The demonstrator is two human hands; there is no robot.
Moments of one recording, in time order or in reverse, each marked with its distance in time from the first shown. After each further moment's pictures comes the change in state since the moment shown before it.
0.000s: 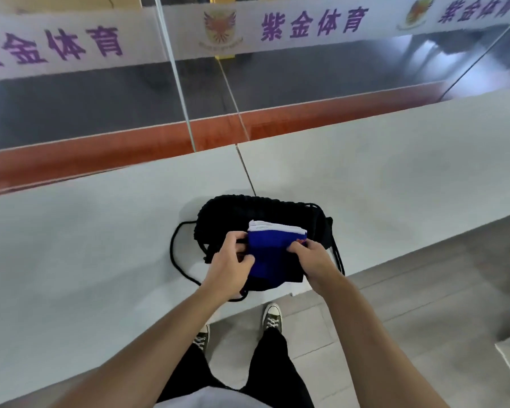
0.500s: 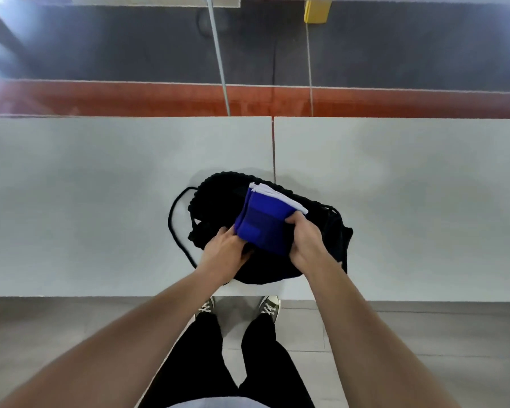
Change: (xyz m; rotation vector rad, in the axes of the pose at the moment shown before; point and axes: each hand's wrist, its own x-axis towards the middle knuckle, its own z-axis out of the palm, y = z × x) left_hand 0.045 -0.034 0.058 0.784 0.083 0.003; right_hand 0.084 -0.028 0.010 0.255 -0.192 0.210
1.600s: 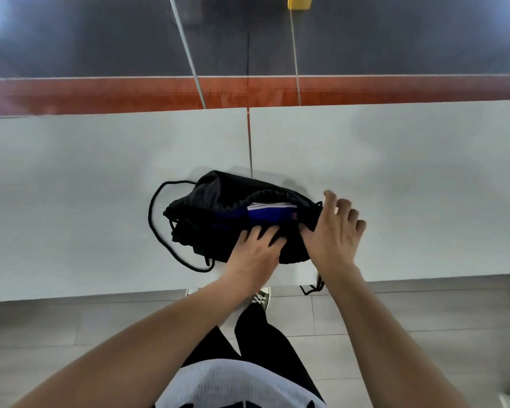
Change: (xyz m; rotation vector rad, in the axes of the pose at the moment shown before) left_hand -0.008 0.100 0.023 0.173 0.151 0.279; right_hand -0.026 -0.024 -0.090 -1.533 0.574 -0.712
